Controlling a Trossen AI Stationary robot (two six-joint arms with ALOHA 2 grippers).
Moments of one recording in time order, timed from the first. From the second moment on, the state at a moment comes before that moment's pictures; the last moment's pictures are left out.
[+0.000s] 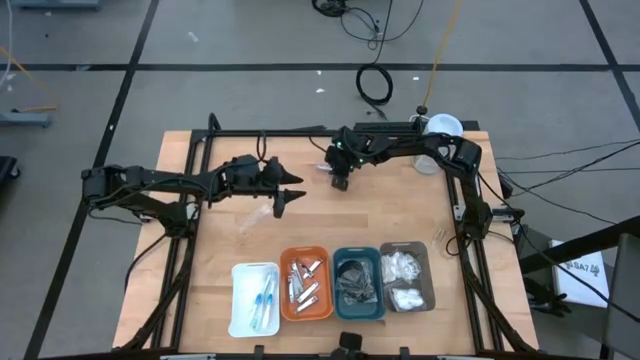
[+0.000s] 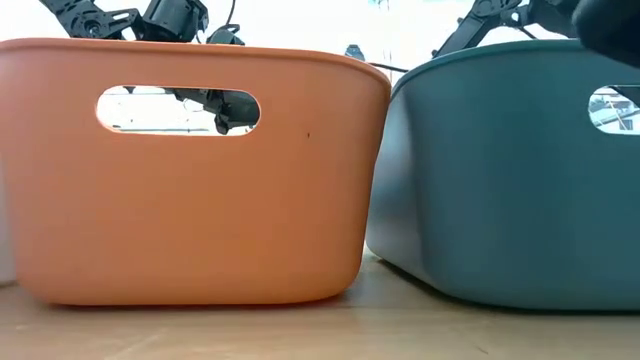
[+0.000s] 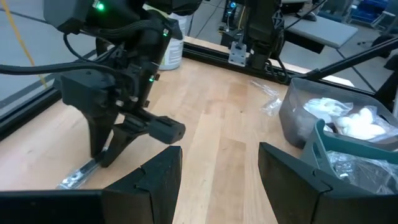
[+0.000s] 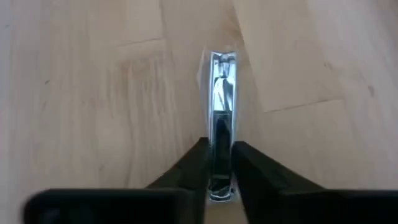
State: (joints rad) left arm 0.27 1.28 0.56 0.44 0.17 -0.14; right arm -0.53 2.08 1.28 -0.24 -0.14 -0.30
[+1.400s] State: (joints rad) left arm 0.13 1.38 0.56 0.68 0.03 0.10; right arm -0.26 1.41 0.49 1.01 -0.37 0.02
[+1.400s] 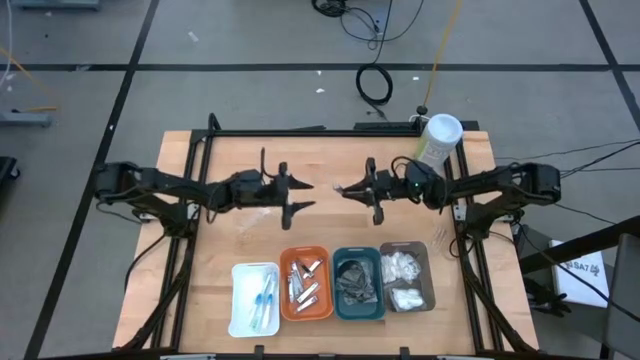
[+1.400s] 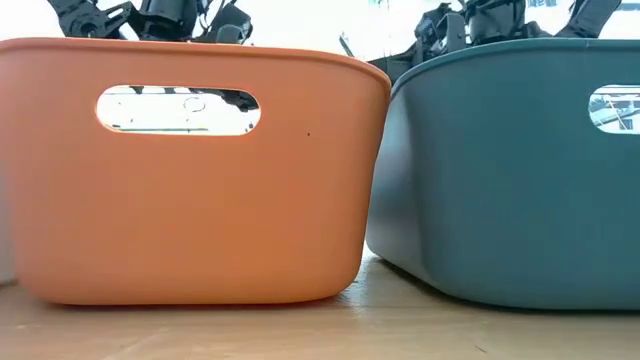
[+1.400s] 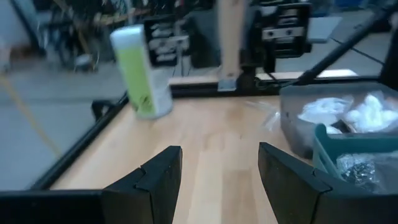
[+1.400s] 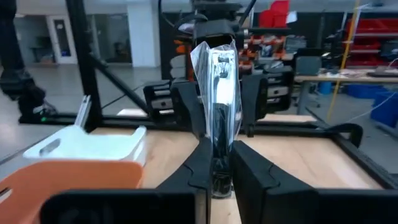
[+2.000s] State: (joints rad) left arm 0.06 1.67 0.74 1.04 0.05 0.04; right arm -0.21 1.41 0.48 1.00 -0.37 -0.02
